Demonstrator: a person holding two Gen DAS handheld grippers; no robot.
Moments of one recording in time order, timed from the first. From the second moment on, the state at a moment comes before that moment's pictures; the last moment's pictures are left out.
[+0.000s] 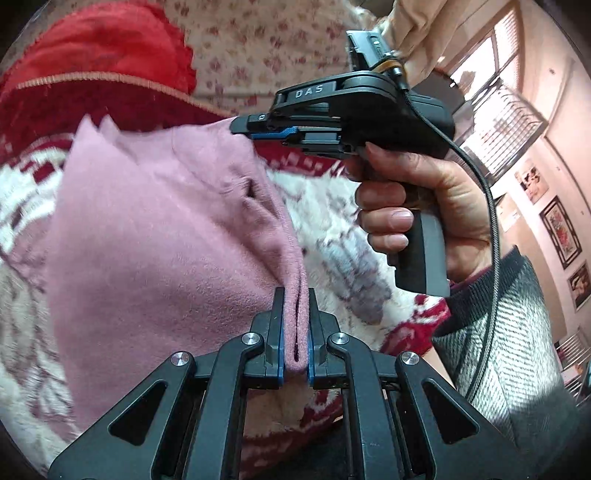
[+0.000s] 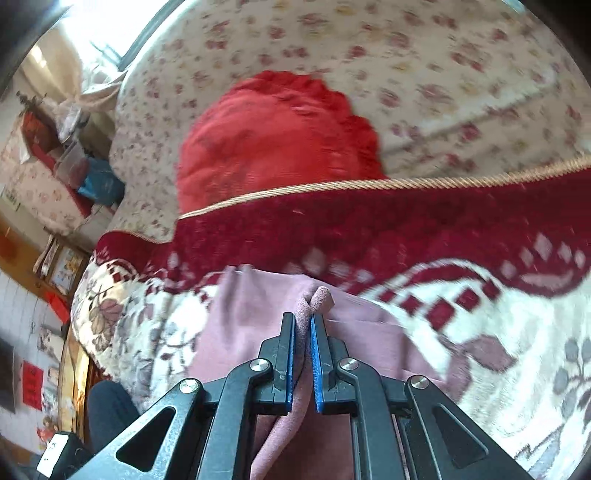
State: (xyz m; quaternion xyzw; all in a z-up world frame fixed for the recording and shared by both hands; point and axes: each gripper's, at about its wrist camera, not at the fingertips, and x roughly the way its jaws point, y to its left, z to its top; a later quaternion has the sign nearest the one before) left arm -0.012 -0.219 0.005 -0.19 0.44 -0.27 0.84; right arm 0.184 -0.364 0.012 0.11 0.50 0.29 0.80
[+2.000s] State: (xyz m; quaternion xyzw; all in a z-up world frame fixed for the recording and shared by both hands) left arm 0.093 -0.111 -0.027 -0.19 0.47 -0.10 0.86; right arm 0.111 -0.338 -0.027 -0.05 0.46 0.26 0.85
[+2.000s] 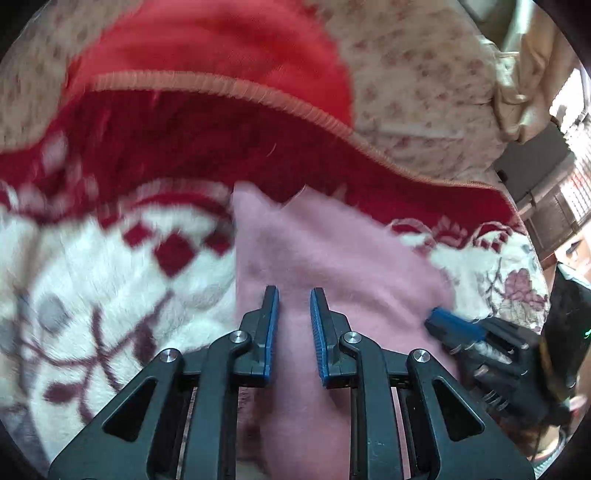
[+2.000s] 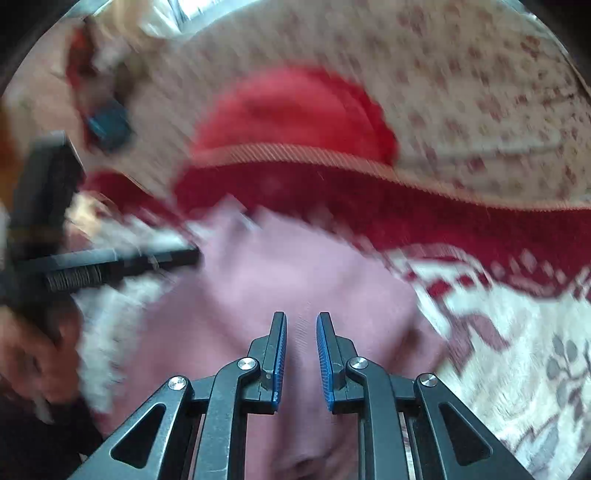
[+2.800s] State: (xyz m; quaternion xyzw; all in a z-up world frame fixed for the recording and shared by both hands) left arm 0.080 -0.117 -0.030 -0.17 0.43 -0.10 0.88; right arm 0.186 -0.323 -0.008 0.04 0.47 0.29 0.84
